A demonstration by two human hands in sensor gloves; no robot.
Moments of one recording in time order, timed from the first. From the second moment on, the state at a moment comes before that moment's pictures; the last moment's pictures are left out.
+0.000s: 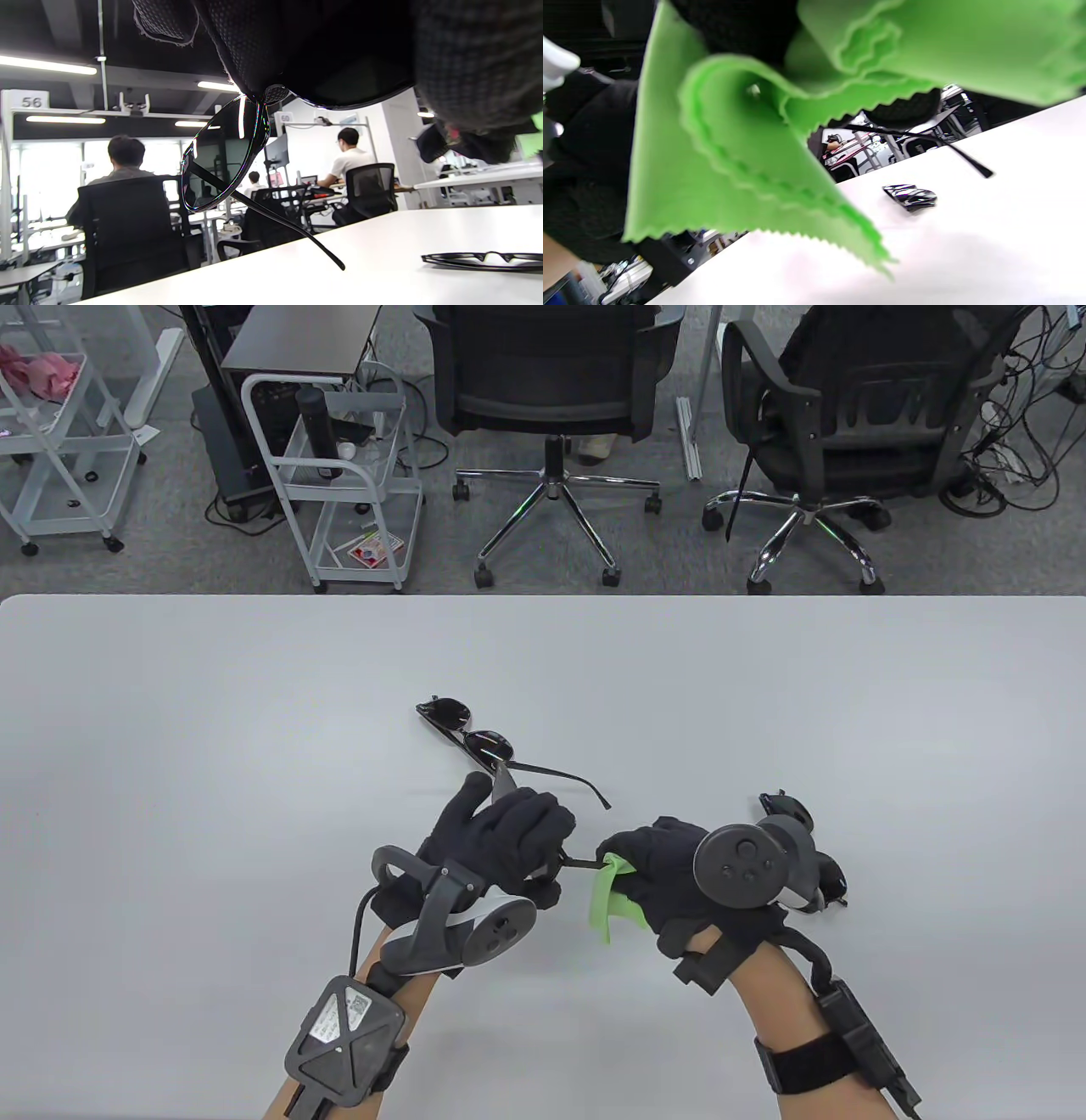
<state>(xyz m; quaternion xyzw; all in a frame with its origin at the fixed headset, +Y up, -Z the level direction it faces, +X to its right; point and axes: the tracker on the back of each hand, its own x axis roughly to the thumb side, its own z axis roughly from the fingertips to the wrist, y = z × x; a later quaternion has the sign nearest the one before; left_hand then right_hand) -0.115 -0.632 -0.255 0.22 -0.27 -0.01 0.94 0.129 -0.650 -0.276 0.28 -0.05 0.90 0.34</state>
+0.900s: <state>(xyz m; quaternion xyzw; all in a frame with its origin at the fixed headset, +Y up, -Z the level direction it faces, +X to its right) -0.085 -0.650 -0.240 0.22 -0.32 -0.08 0.92 0.101 -0.661 -0.273 0.31 0.00 0.87 0.39</state>
